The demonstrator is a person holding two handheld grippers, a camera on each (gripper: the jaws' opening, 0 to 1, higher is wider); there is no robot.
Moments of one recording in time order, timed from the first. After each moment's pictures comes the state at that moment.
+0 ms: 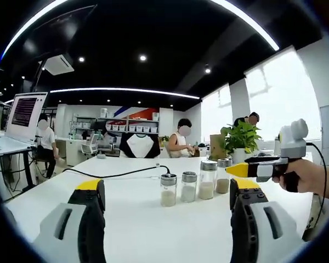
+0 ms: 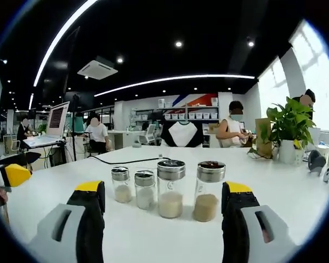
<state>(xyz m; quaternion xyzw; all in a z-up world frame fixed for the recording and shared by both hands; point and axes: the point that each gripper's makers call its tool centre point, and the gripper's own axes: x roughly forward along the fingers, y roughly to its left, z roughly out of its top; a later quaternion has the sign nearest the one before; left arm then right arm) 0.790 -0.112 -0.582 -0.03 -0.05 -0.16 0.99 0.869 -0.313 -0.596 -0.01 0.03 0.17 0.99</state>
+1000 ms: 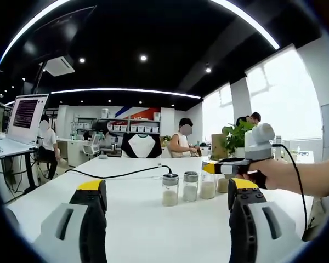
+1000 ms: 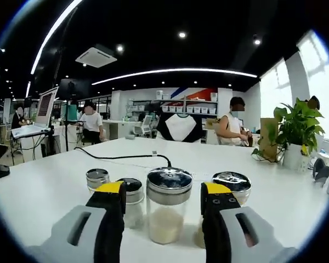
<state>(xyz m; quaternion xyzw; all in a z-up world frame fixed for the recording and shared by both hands) 0.789 -0.109 -0.580 -0.02 -0.05 -0.15 0.99 0.954 -0.297 -0.609 -0.04 0.06 0.15 0.99</state>
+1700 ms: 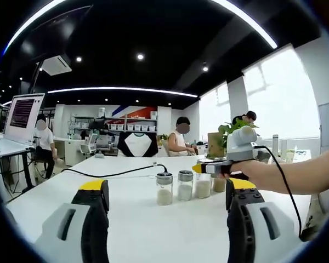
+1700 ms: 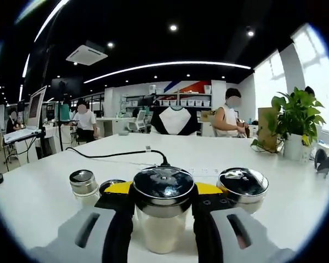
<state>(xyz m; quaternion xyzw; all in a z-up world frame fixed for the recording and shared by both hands) 0.788 -0.121 -0.582 -0.02 -0.05 -0.16 0.99 0.977 -0.298 -0.625 -0.02 0.08 0.13 0.99</state>
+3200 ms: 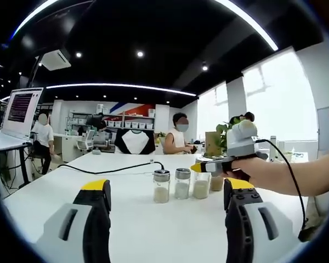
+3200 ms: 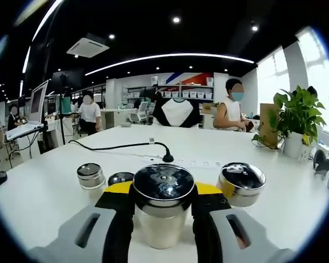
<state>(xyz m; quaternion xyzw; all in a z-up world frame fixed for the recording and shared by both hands) 0.790 -0.124 -0.588 -0.03 -0.04 -0.17 0.98 0.962 -0.294 -0.628 -0.03 0.12 0.13 0.98</state>
